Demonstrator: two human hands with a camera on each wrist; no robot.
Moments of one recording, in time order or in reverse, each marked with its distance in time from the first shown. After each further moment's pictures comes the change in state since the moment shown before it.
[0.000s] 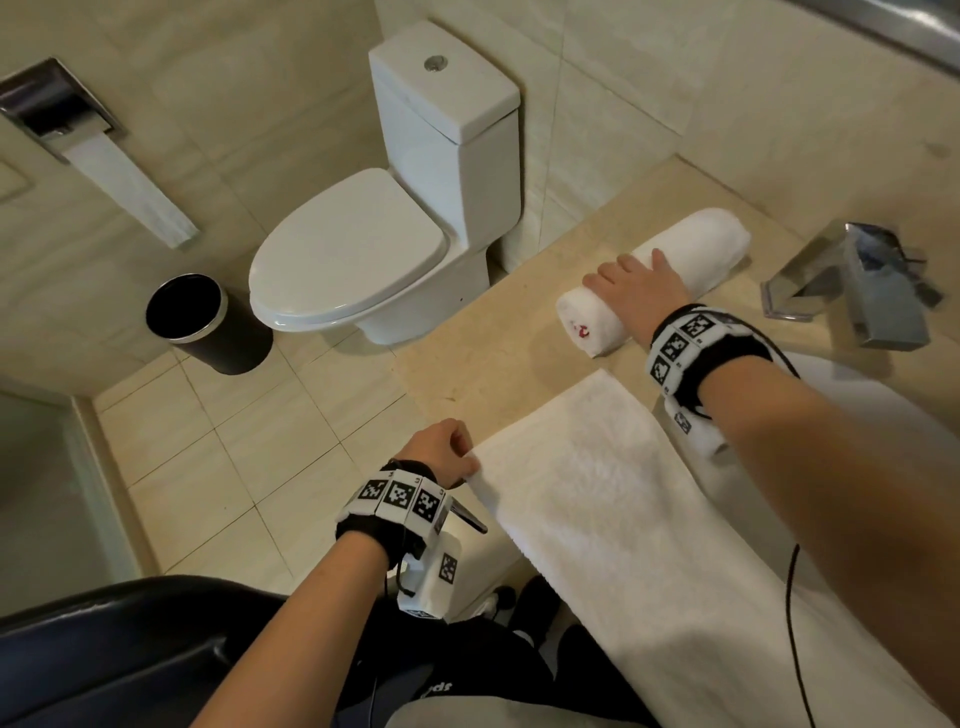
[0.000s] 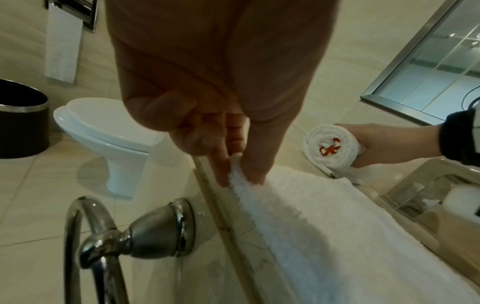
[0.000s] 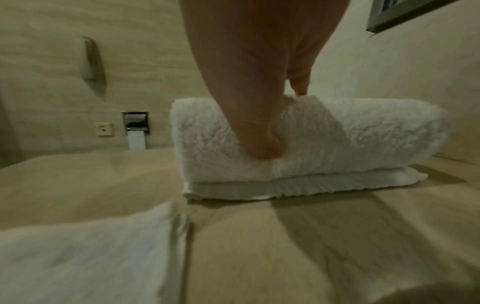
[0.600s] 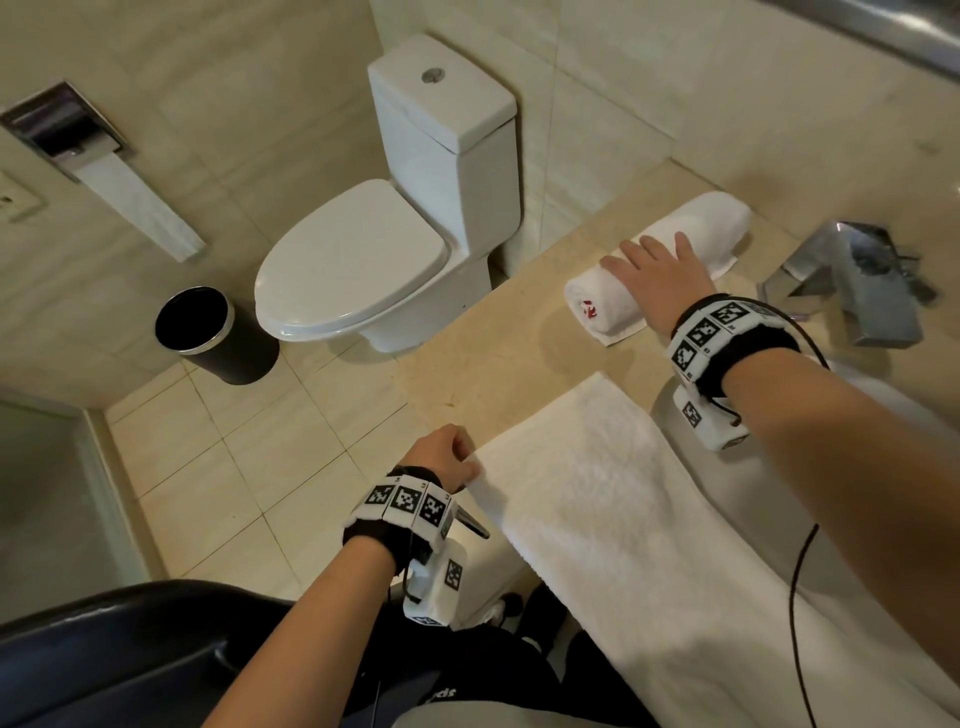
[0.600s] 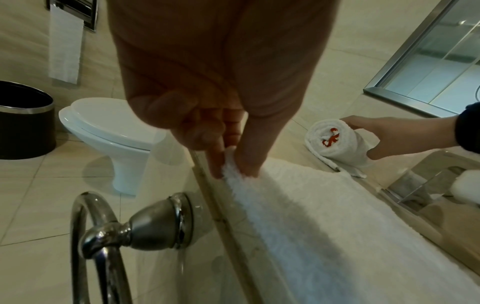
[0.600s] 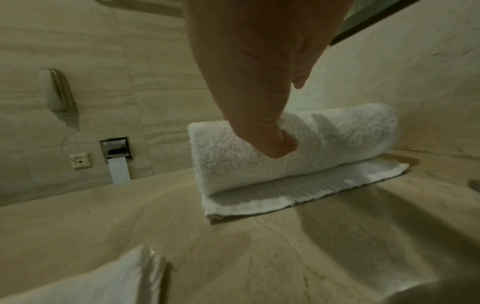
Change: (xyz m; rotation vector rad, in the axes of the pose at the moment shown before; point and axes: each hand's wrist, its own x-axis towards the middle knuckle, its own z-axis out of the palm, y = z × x) left_hand -0.004 0.006 0.003 0.003 0.031 -0.032; right_hand -0.003 0.028 0.008 0.016 0.070 0.093
